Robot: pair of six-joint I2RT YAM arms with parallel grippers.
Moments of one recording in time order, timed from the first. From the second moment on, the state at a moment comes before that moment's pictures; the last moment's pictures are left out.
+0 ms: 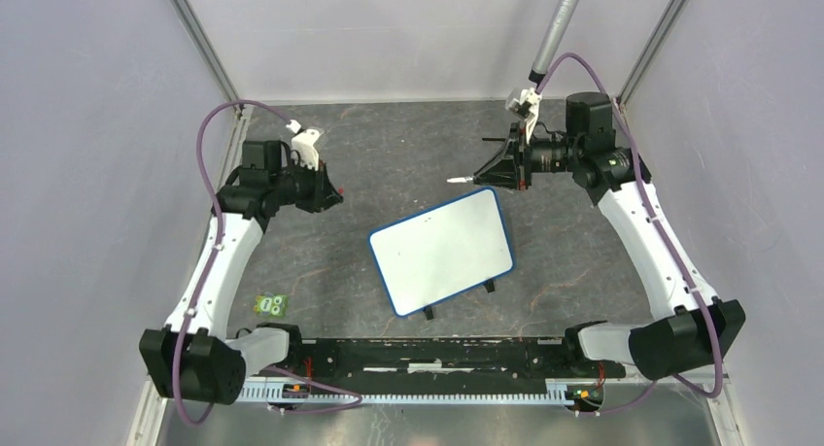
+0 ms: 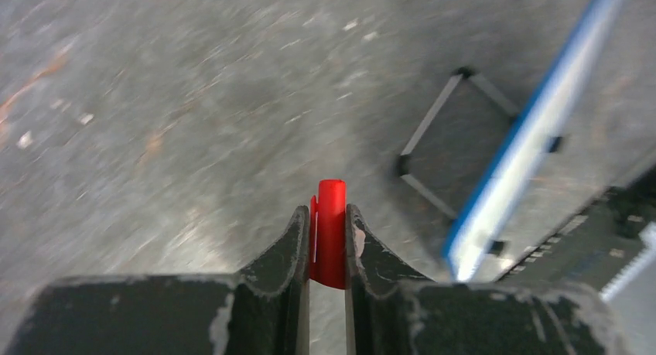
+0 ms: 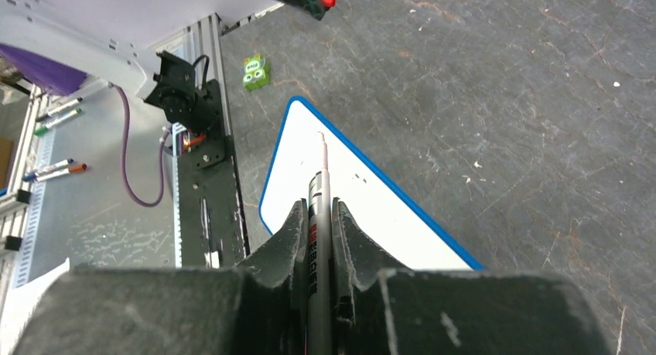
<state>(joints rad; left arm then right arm) -0.11 1.13 1.09 -0.67 0.57 0.05 0.24 1.31 1.37 -0.58 -1.09 -0.15</state>
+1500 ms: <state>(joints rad) -0.09 1.72 1.06 -0.72 0.08 0.27 0.69 1.22 1.10 -0.57 -0.68 -0.39</state>
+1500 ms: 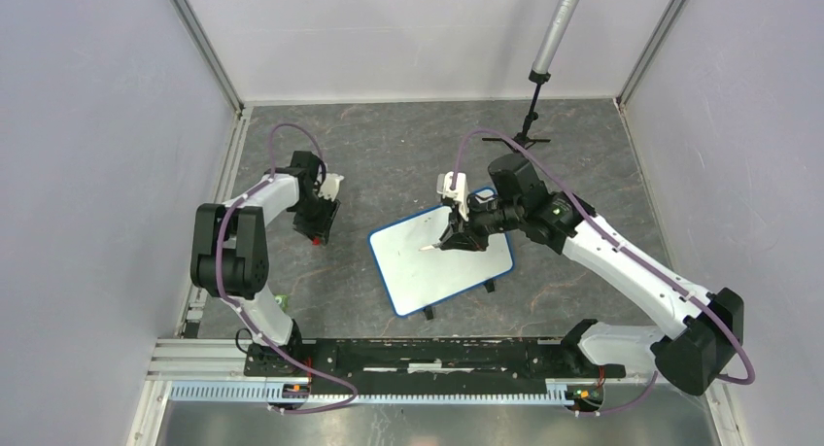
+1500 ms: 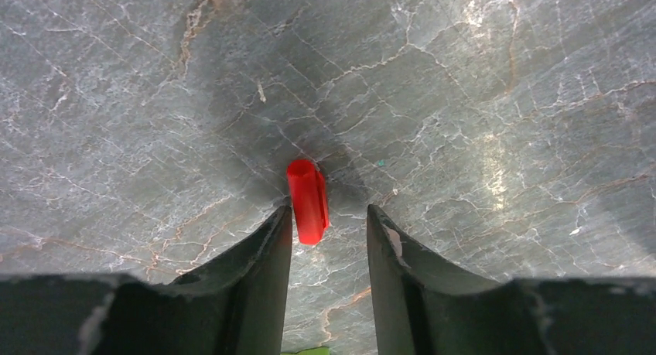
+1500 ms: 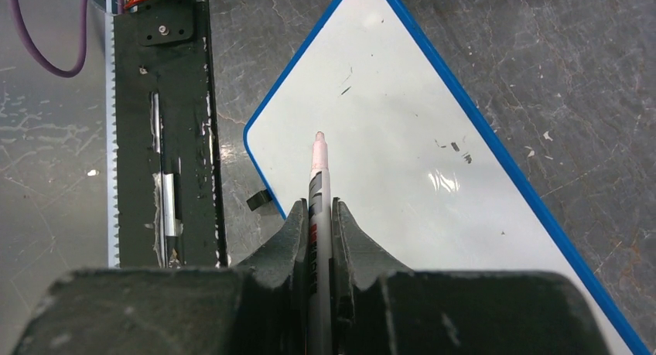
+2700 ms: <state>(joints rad) -0.12 1.32 1.11 -0.92 0.95 0.25 1.02 1.26 1.07 -0.30 -0.26 -0.42</state>
